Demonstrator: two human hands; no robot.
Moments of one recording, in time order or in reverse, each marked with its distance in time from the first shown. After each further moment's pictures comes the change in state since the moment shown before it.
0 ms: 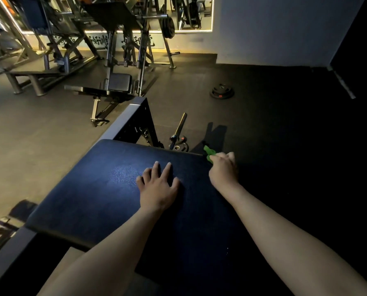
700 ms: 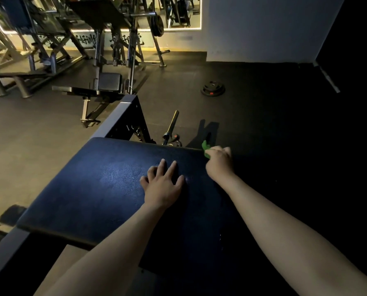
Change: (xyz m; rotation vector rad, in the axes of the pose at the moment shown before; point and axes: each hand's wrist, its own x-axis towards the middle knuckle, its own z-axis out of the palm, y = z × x) left_hand -0.017 0.024 0.001 -0.004 -0.087 0.075; right_hand -0.004 0.011 -0.006 0.064 -0.012 0.006
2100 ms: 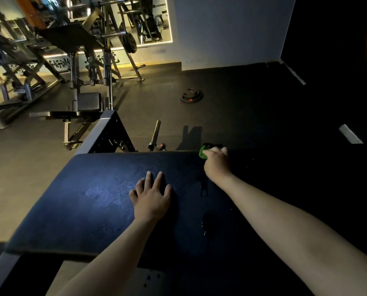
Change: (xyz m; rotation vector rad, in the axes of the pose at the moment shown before) left_hand -0.041 0.015 0.007 -0.015 0.003 0.015; right_hand -0.036 0.045 -0.032 -0.003 0.064 0.093
